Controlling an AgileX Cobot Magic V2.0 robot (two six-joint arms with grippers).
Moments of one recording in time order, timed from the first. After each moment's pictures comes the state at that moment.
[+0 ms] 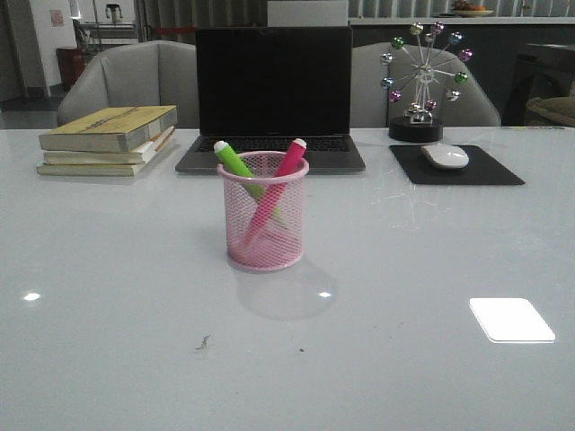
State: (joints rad) left arm 0.02 0.48 -0.44 -0.06 0.08 0.17; right arm 0.05 -0.01 0.03 0.17 0.19 -0.12
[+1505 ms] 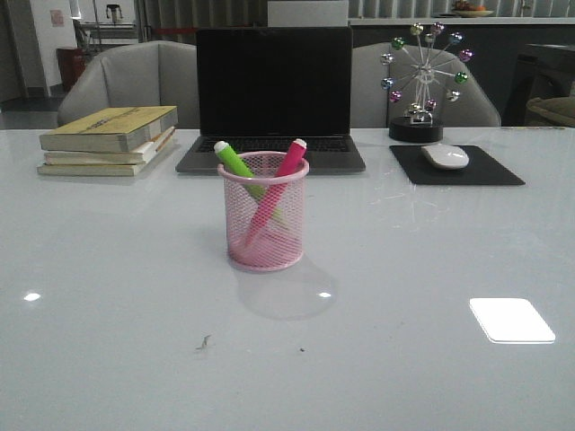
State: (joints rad) left arm 0.02 0.06 -0.22 -0.13 0.09 0.17; right arm 0.05 -0.01 0.03 0.17 0.19 -0.12
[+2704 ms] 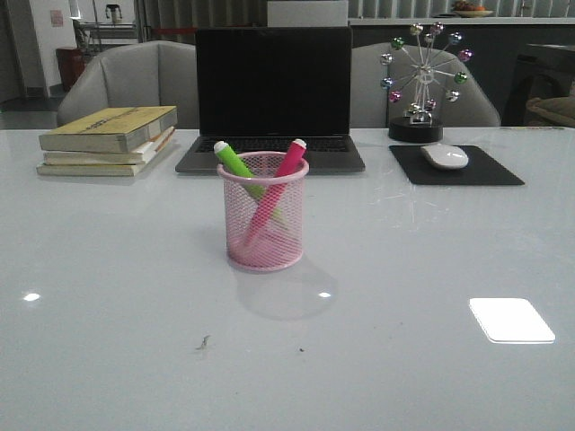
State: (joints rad) left arm 0.01 -0.01 0.00 -0.13 0.11 0.17; right arm 0.05 -0.01 0.03 0.17 0.19 -0.12
